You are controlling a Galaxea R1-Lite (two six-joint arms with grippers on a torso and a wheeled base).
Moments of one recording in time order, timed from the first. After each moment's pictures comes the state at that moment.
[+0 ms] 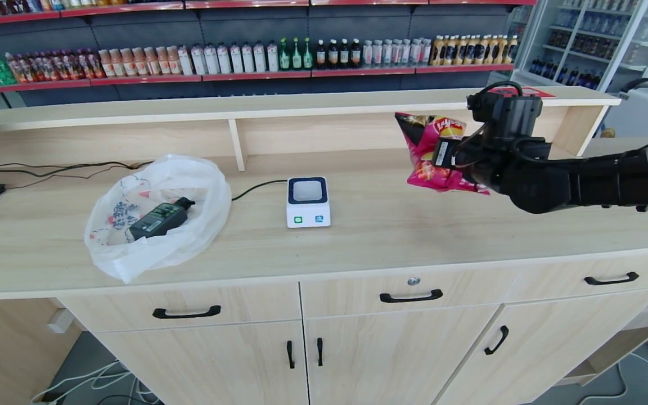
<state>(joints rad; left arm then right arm) 0.00 0.00 0.00 -0.01 0.04 0.01 0.27 2.13 -1.65 -0.40 -0.26 0.15</state>
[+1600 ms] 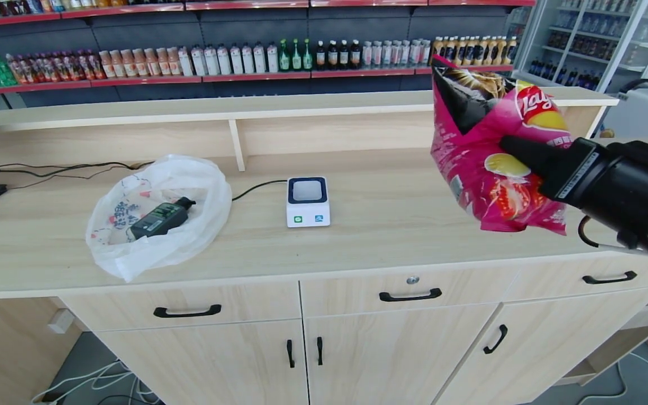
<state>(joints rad) 0.00 0.00 0.00 -0.01 0.04 0.01 0.48 1.37 -0.74 -0.76 -0.13 0.28</state>
